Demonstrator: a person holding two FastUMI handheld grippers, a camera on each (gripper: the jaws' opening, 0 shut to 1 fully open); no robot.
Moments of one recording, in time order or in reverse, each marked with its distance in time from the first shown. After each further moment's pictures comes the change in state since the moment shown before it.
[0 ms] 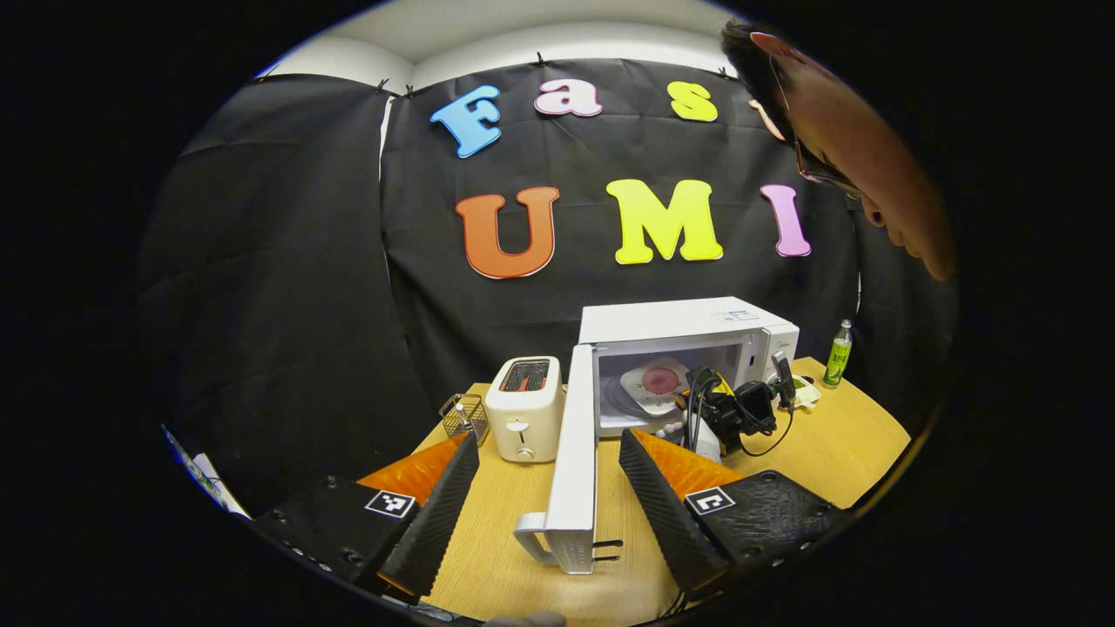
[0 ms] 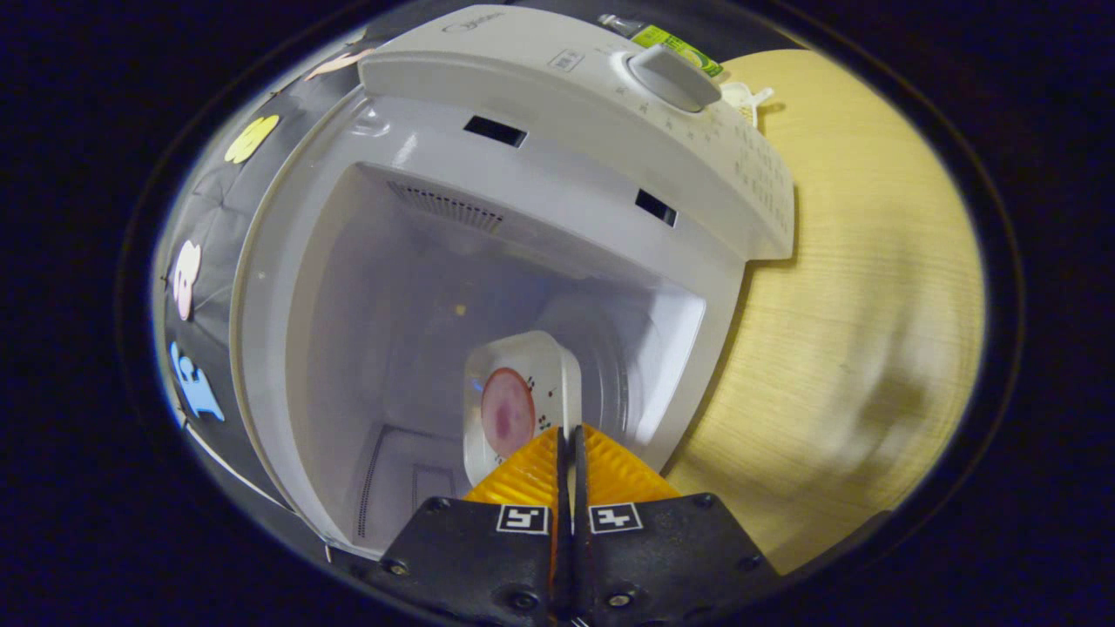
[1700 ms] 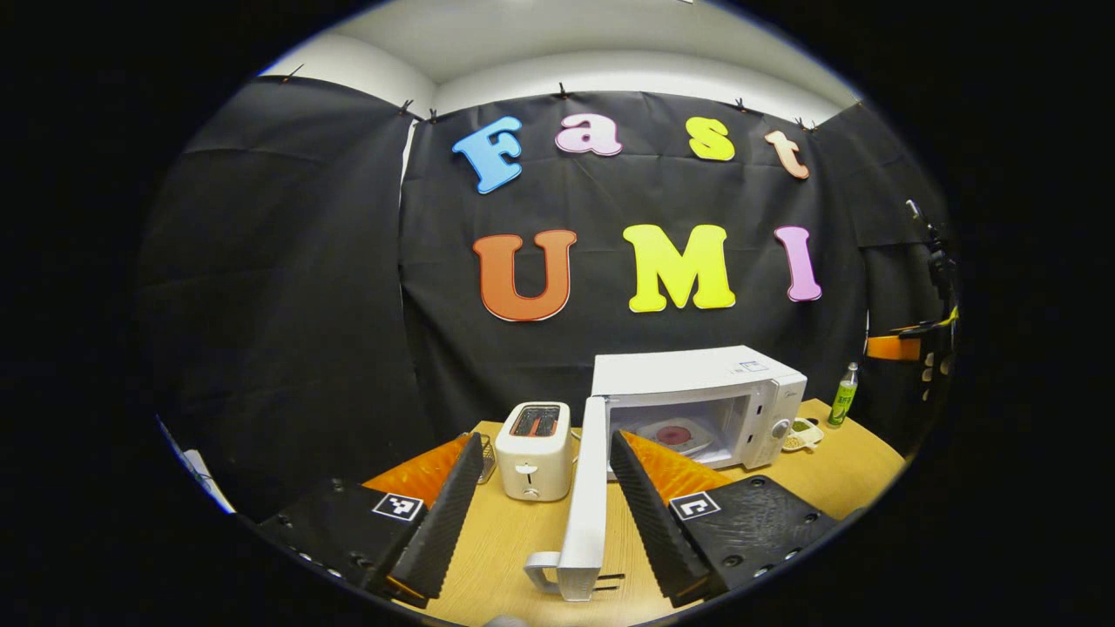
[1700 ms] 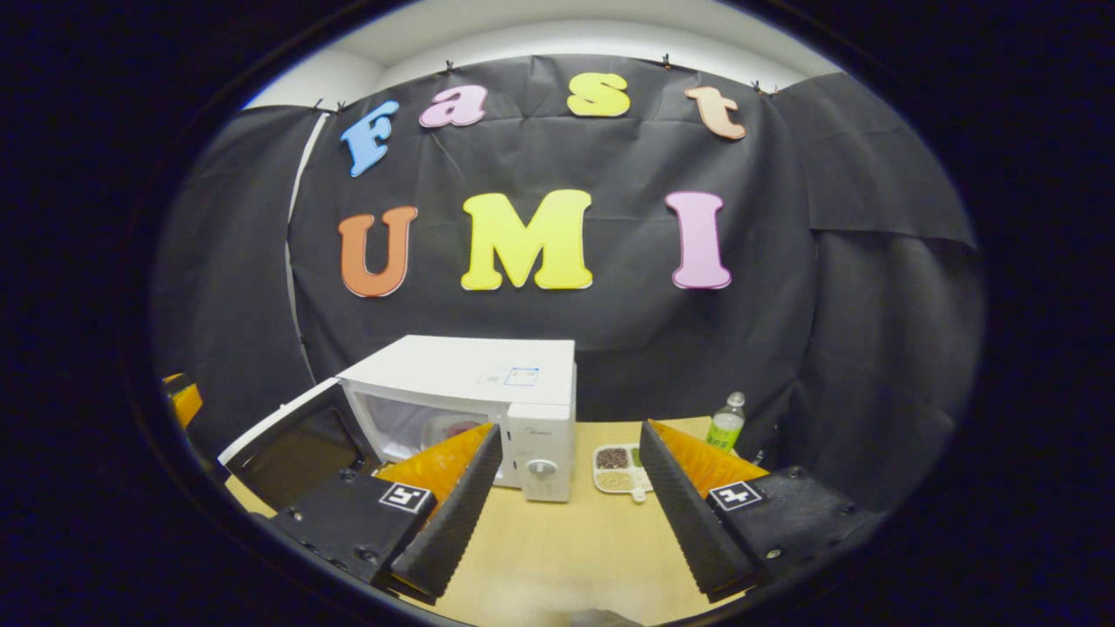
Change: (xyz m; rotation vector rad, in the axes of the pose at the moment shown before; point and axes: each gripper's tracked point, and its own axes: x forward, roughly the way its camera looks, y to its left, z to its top) left arm 0.004 0.020 0.043 -0.061 -0.137 0.034; right arm -0.329 0.074 0.287 -1.284 -0.150 0.098
